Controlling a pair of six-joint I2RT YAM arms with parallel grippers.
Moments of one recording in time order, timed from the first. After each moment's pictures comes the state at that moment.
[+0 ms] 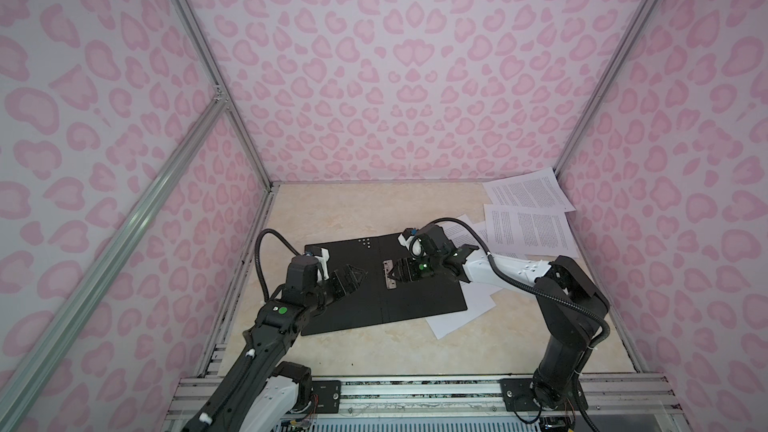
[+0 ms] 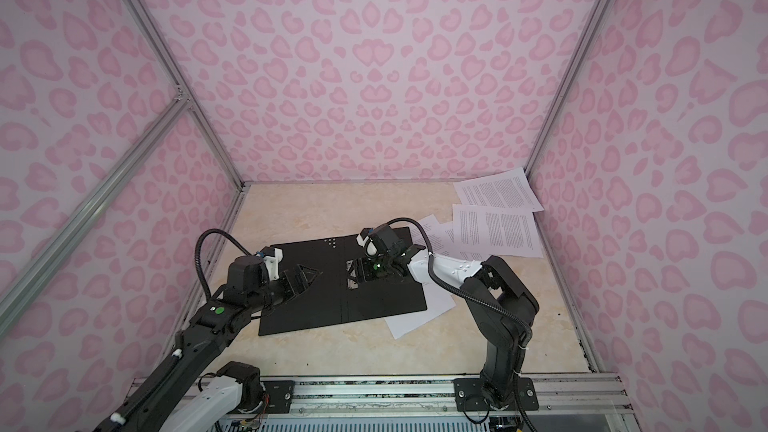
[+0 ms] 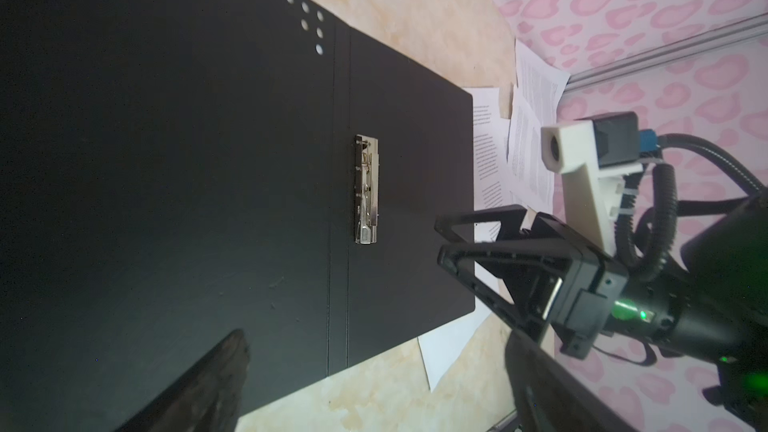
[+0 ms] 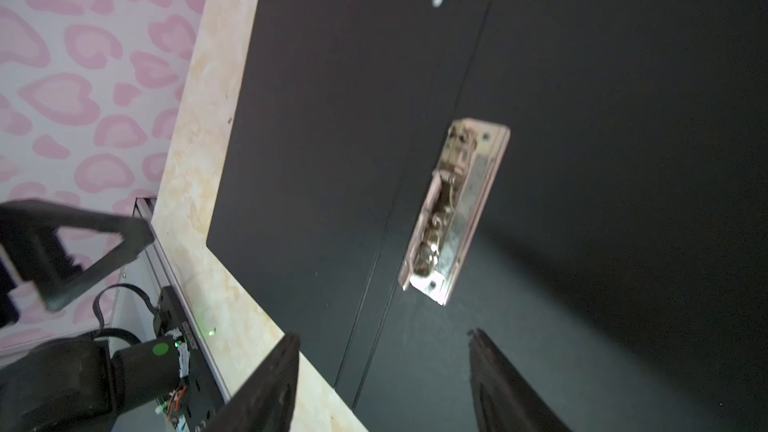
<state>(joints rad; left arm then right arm) -0.25 0.91 0.52 -0.34 0.39 -0.78 0.75 1.80 1.10 -0.17 -0.39 0.52</state>
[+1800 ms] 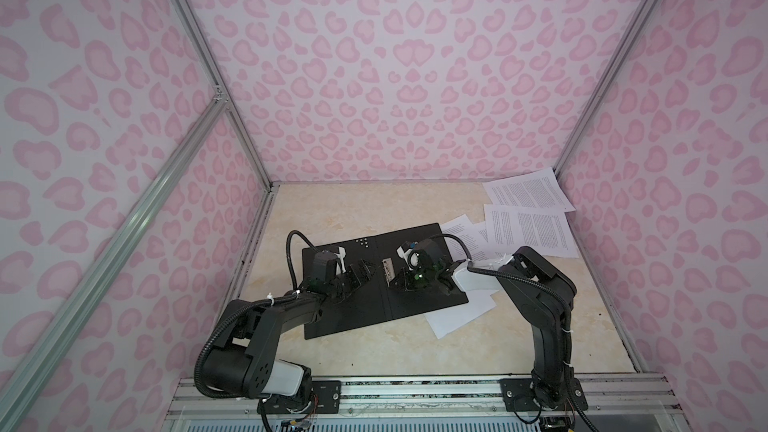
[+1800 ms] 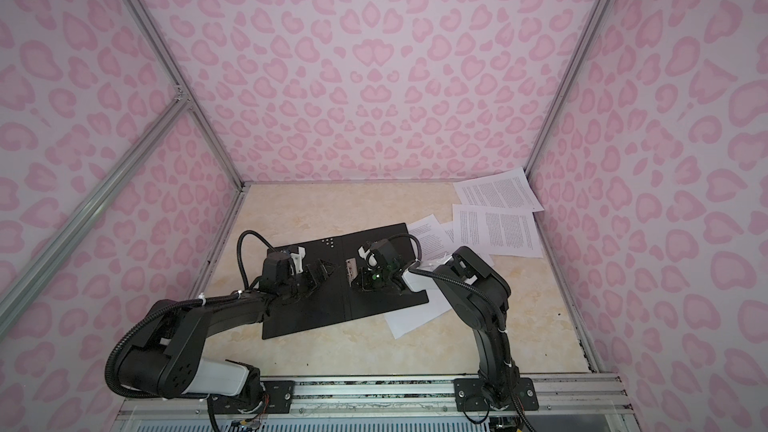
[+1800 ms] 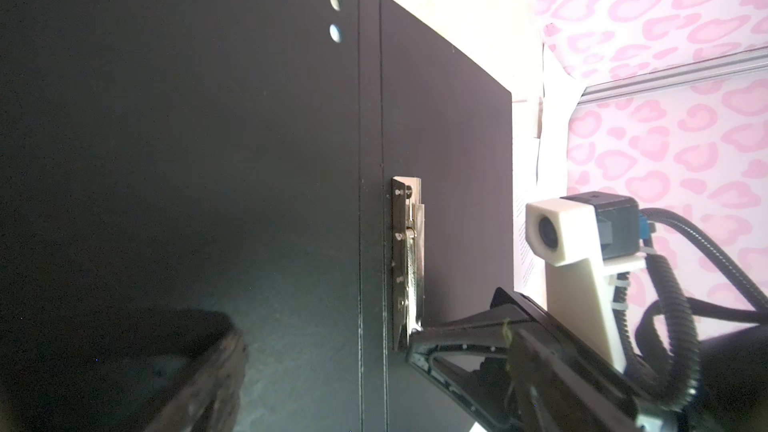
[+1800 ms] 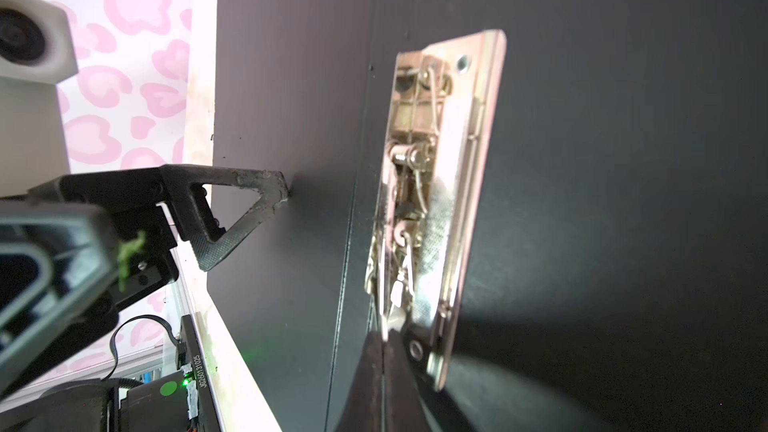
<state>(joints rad) -0.26 1.45 0.42 0.32 0.41 -0.84 0.72 2.01 1.01 0.20 -0.49 0.70</state>
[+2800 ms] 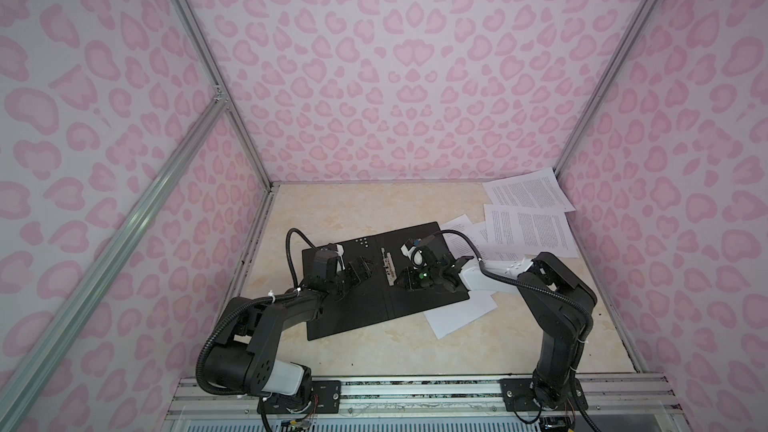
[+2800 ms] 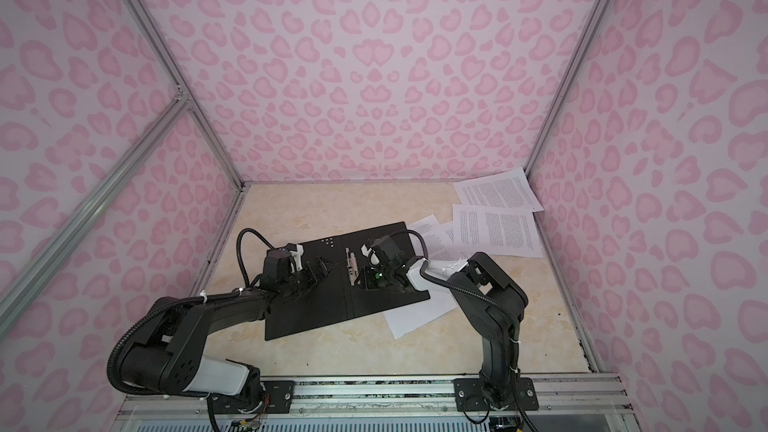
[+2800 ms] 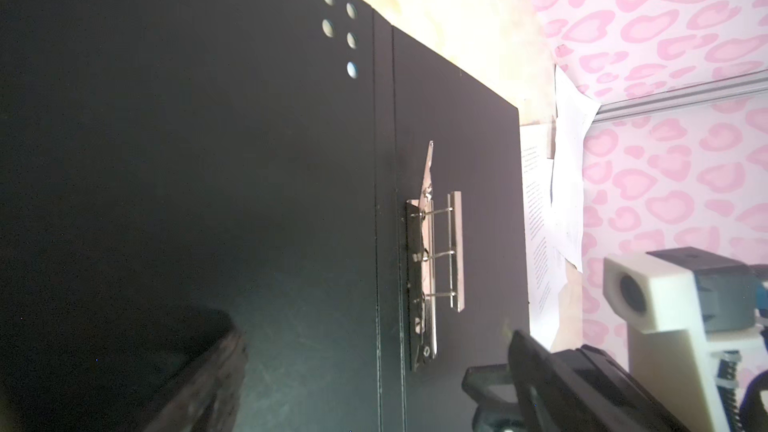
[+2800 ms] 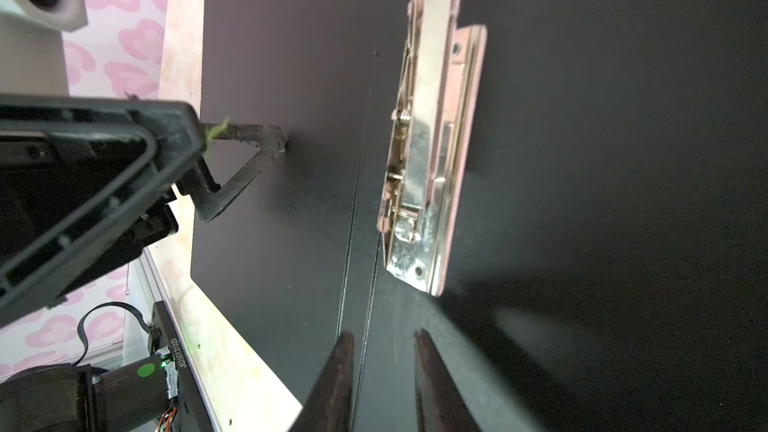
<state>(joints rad) -0.26 1.46 0.44 0.31 0.35 -0.83 0.75 1.88 1.03 -0.01 -0.41 0.63</state>
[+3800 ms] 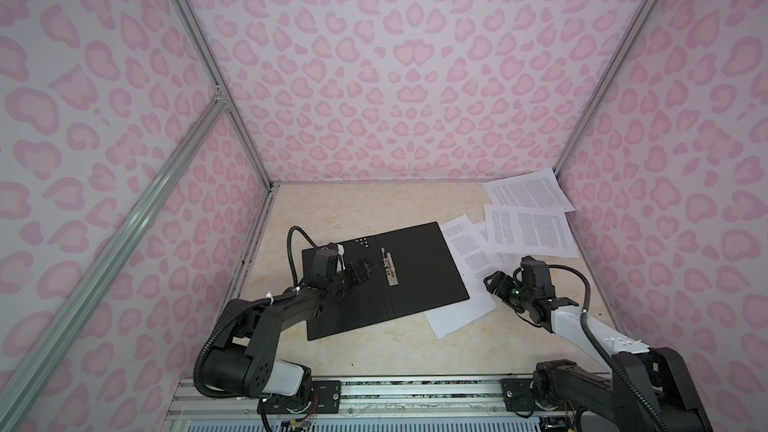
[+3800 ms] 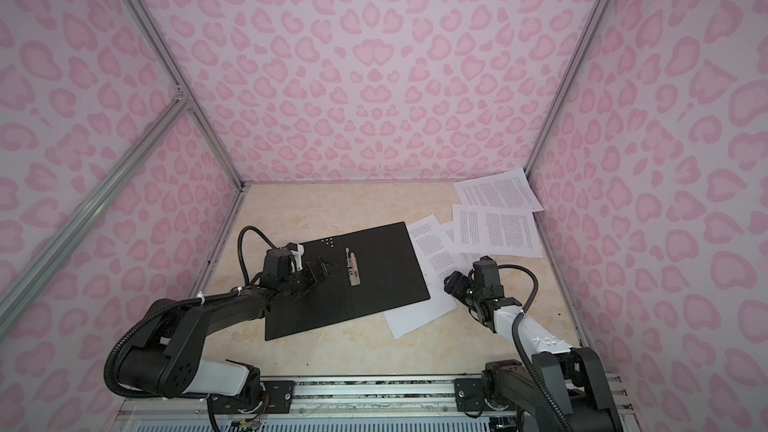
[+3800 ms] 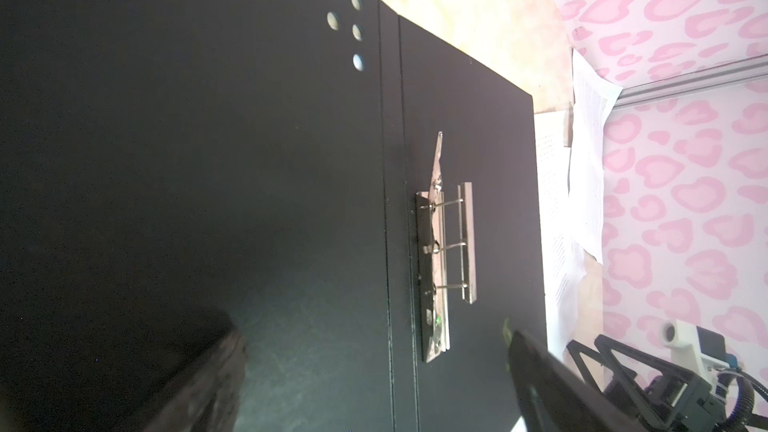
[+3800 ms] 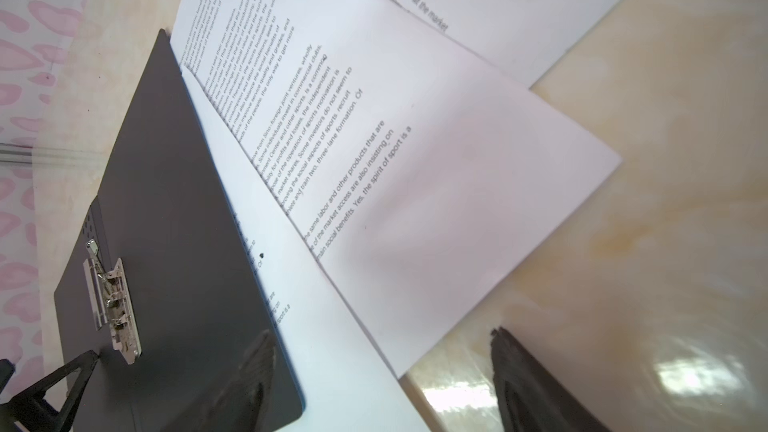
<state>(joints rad) -0.26 1.45 0.46 0.24 0.34 -0.78 0.10 1.15 0.35 -0.08 -0.21 0.71</state>
